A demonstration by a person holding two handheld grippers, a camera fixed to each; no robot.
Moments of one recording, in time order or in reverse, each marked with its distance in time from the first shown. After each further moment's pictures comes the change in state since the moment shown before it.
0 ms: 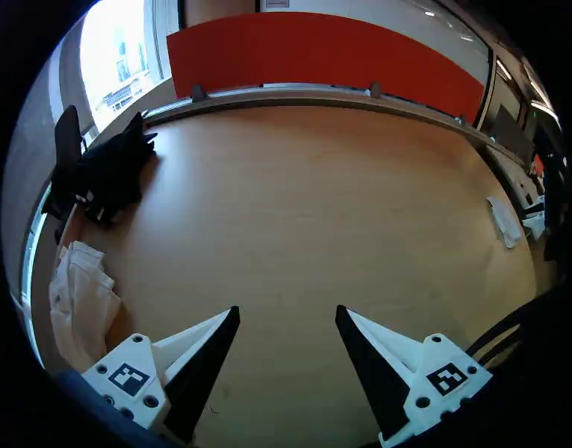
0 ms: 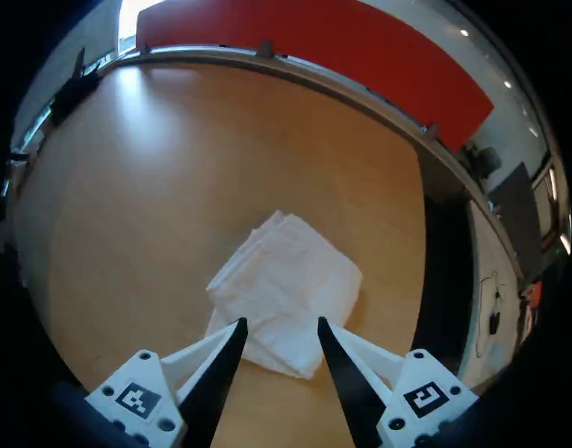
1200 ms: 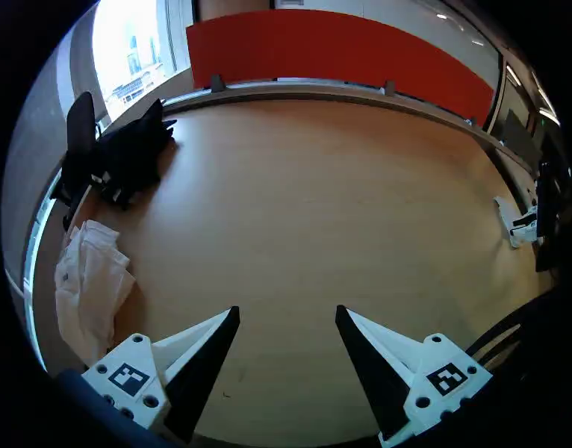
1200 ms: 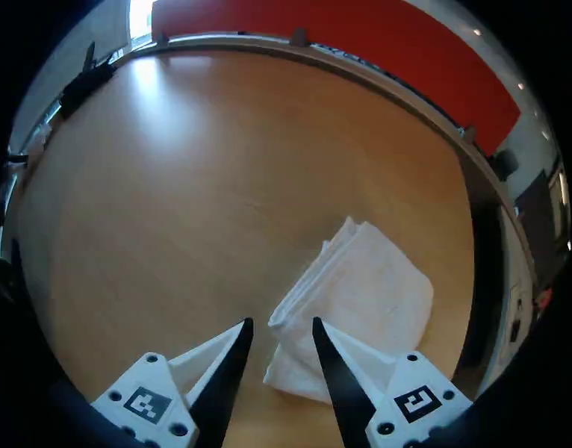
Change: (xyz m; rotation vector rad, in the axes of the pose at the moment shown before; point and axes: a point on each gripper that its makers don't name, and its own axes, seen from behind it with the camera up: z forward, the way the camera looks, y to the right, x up) left arm -0.025 -0.024 -0.015 0.043 -0.021 -0.037; right arm 0.007 -0.070 0.054 0.084 -0.015 -0.015
